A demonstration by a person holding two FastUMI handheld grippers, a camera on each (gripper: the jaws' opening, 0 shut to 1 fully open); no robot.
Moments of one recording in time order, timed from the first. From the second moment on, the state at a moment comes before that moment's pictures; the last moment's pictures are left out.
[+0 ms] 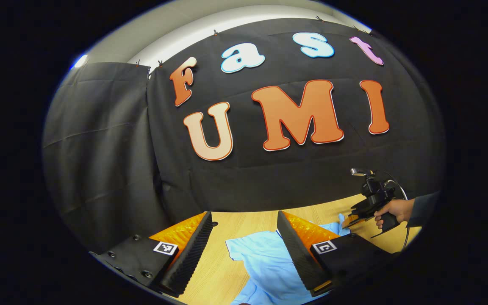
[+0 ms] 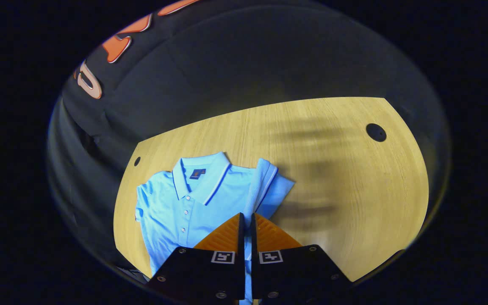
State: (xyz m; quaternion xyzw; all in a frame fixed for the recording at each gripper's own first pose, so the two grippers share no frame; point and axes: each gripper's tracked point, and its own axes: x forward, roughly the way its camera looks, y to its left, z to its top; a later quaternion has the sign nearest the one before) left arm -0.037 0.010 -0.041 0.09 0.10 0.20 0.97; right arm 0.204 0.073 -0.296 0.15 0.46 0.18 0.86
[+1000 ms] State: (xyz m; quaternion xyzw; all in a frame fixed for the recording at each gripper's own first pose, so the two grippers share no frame) left arm 0.032 0.139 -0.192 -0.07 0.28 0.10 0.95; right arm 0.130 0.072 -0.216 0.13 0.38 0.12 0.91
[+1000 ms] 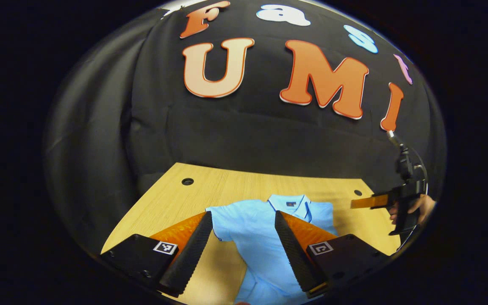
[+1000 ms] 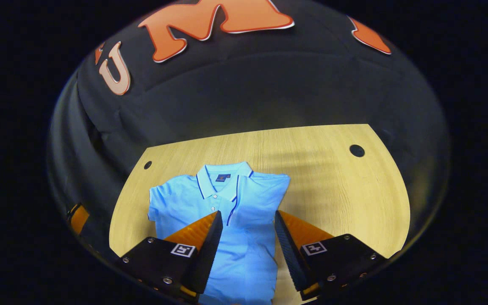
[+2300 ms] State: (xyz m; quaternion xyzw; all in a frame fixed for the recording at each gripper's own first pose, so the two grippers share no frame) left arm 0.130 0.217 -0.447 -0.12 0.56 0.15 0.81; right arm -0.014 0.019 -0.198 0.10 0.33 -0.02 0.94
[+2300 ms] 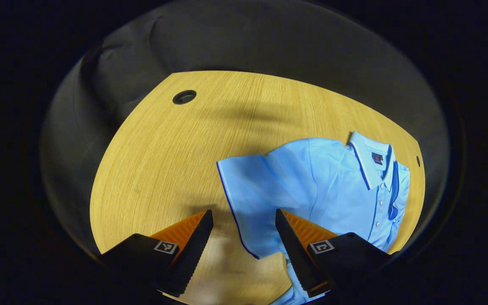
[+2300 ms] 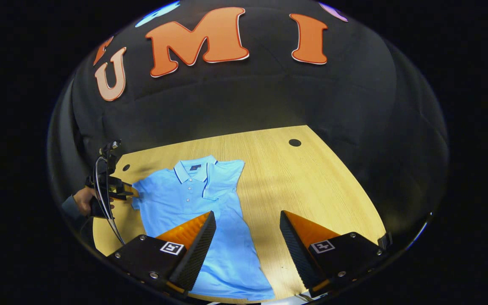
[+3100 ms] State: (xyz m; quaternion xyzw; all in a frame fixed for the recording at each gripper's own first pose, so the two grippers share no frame) left arm 0.186 0.154 -0.396 -0.08 0.49 0.04 0.87; right arm -0.037 0.008 -0.201 0.11 0.33 -0.02 0.94
